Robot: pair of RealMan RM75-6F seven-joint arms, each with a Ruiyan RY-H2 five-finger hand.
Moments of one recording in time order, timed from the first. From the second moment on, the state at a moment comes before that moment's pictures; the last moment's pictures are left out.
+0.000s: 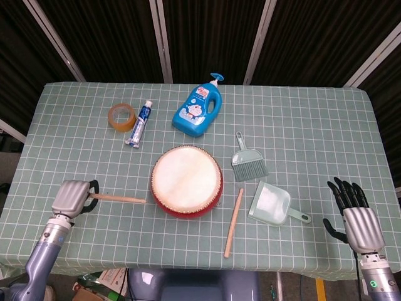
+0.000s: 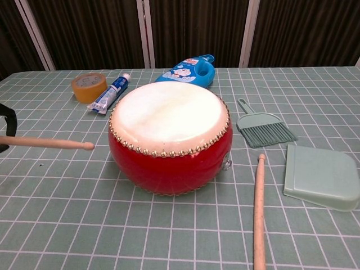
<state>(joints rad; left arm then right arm) -0.40 -1.29 -0.08 -1.71 1.18 1.19 0.41 0.11 -1.14 0.03 -1.61 -1.57 1.46 0.00</state>
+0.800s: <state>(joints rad) -0.50 -1.22 -0.22 -1.89 1.12 1.20 0.45 0.11 -1.14 0.03 -1.61 -1.57 1.46 0.00</state>
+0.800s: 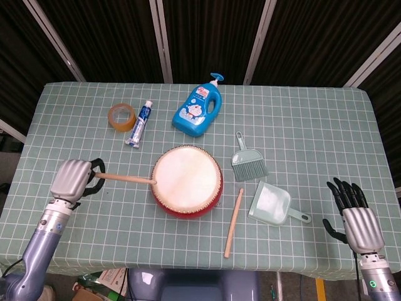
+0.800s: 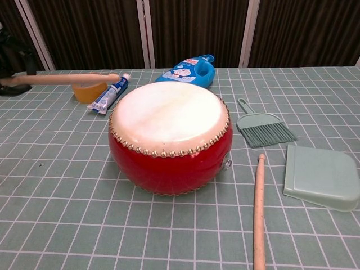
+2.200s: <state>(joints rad) -0.88 -1.46 -0.36 -1.91 0.53 1.29 1.10 0.11 -1.13 0.03 -1.62 -1.56 1.46 0.02</state>
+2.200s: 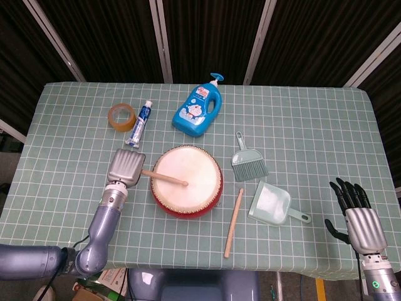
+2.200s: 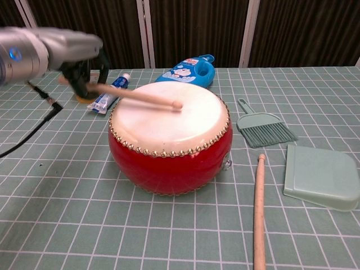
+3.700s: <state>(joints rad) -0.86 -1.33 -0.25 -1.96 0.50 1.31 1.04 0.11 -1.12 0.02 -1.62 -1.56 1.45 0.01</state>
